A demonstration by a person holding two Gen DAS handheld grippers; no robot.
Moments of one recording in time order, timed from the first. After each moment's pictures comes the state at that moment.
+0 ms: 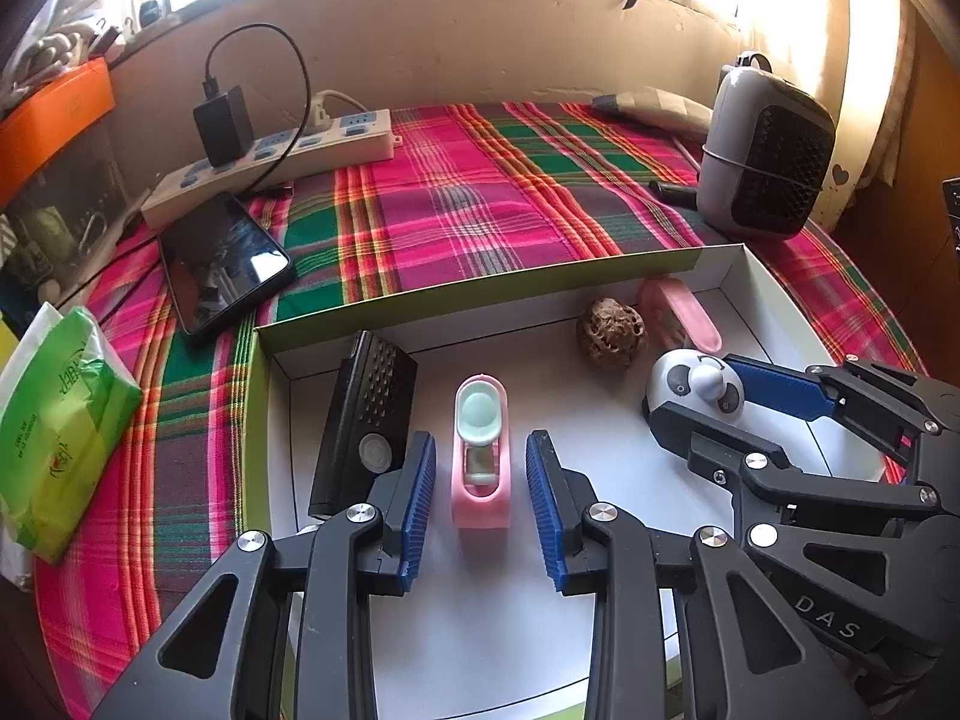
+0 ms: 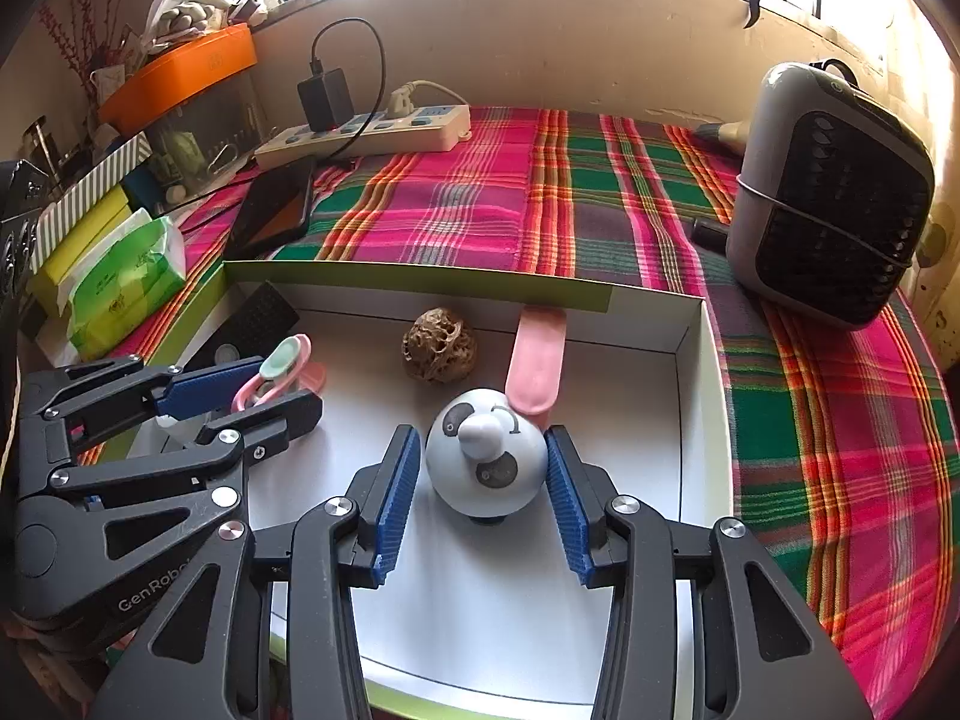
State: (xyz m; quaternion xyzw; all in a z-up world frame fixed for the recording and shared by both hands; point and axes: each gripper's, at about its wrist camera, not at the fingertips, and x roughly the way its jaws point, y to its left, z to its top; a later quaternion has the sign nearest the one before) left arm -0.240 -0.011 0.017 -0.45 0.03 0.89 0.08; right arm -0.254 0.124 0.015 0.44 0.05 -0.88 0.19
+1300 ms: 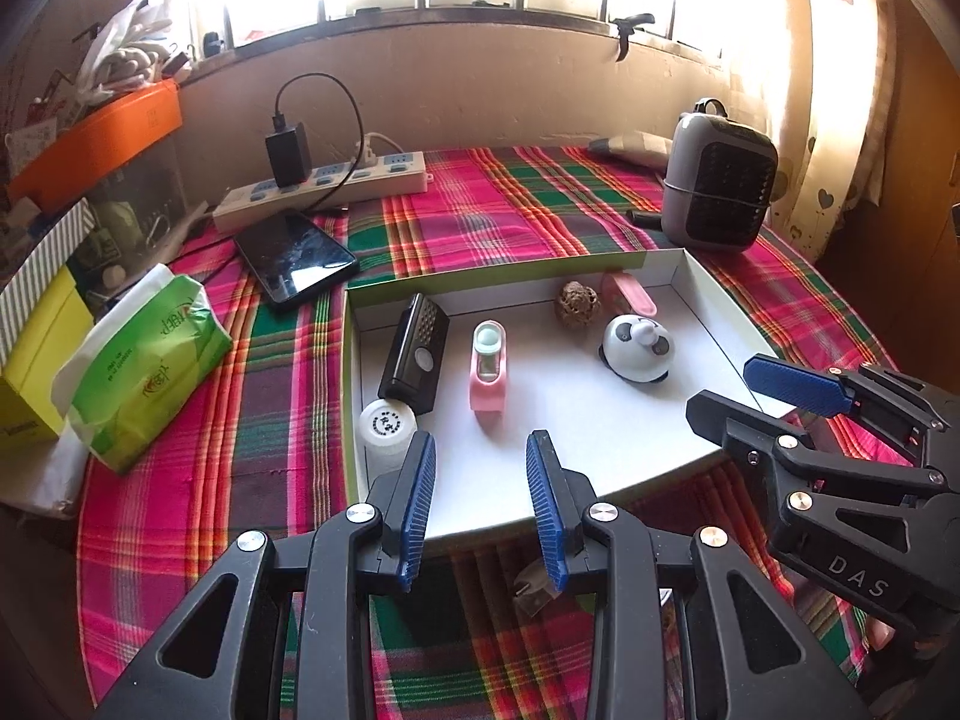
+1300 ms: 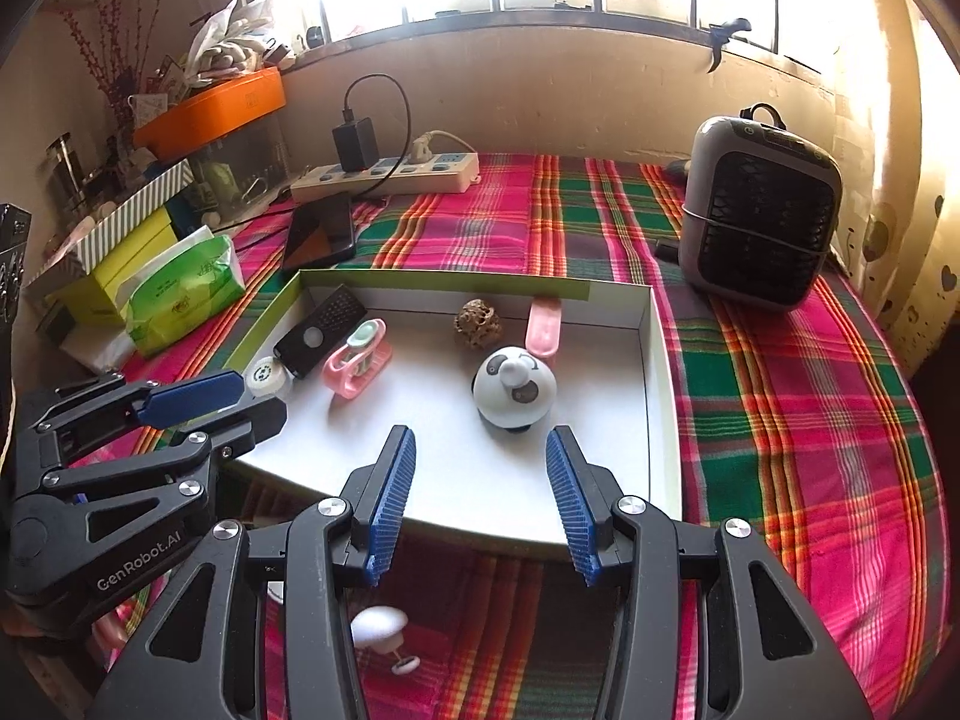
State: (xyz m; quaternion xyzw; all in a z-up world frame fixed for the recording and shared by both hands) left arm -0.156 -0.022 0.052 -0.40 0.02 0.91 0.06; right arm -0.183 0.132 0.048 0.39 0.03 -0.90 0.18
